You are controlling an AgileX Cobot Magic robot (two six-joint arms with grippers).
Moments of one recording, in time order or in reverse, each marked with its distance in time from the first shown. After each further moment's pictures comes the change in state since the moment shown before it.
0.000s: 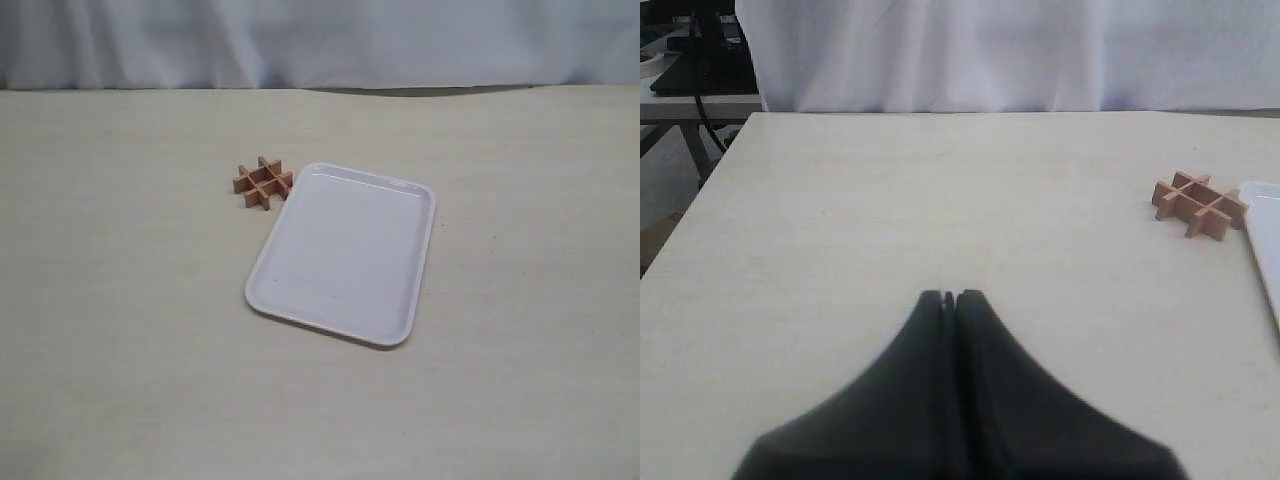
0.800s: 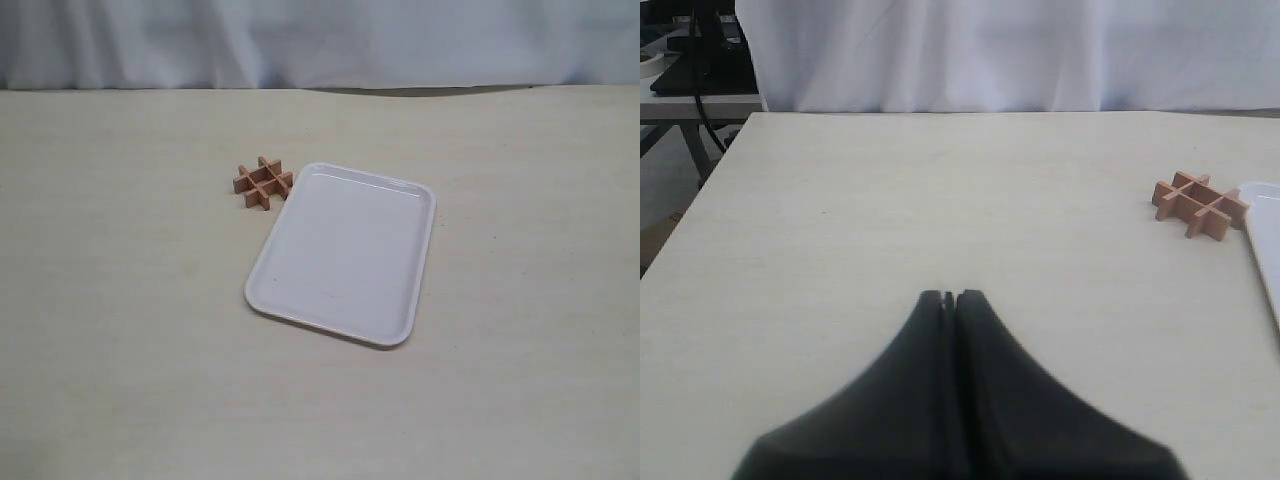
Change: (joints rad) left arm 0.000 0.000 0.000 0.000 0.000 0.000; right arm 0.000 0.000 0.000 0.000 -0.561 0.000
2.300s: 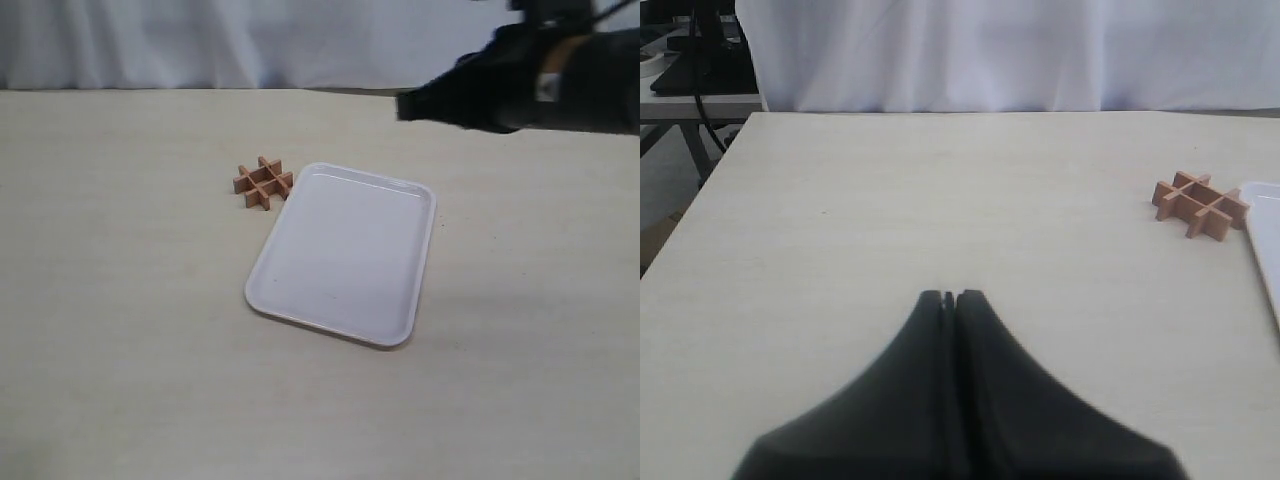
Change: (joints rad) left arm 0.000 0.000 0.000 0.000 0.000 0.000; right arm 0.340 1.439 -0.996 -0.480 0.531 0.352
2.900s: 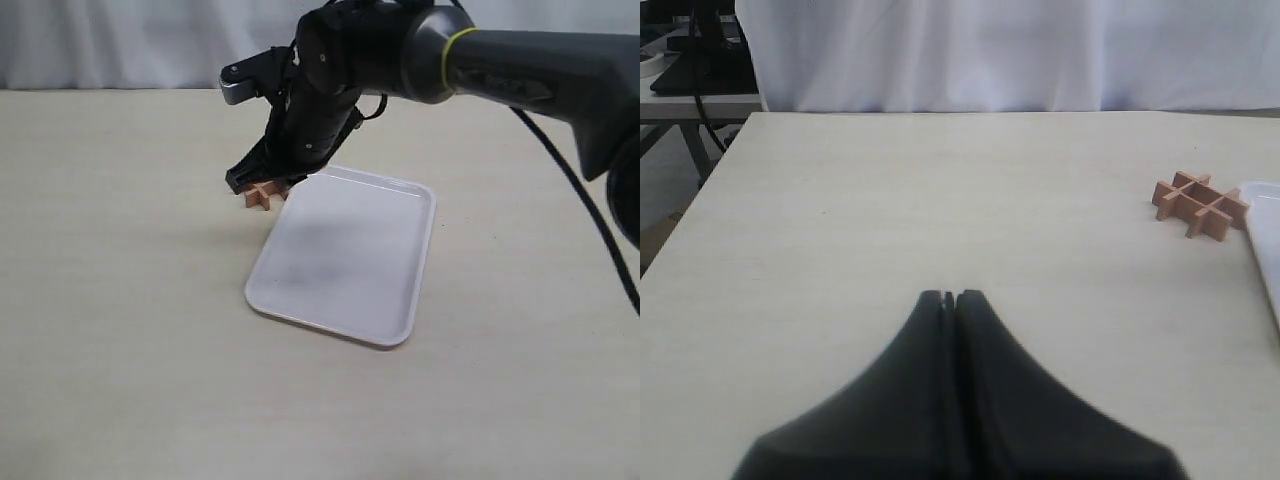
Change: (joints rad) left arm 0.000 0.000 0.000 0.000 0.000 0.000; right arm 0.138 0.759 -0.823 0.447 0.572 -0.556
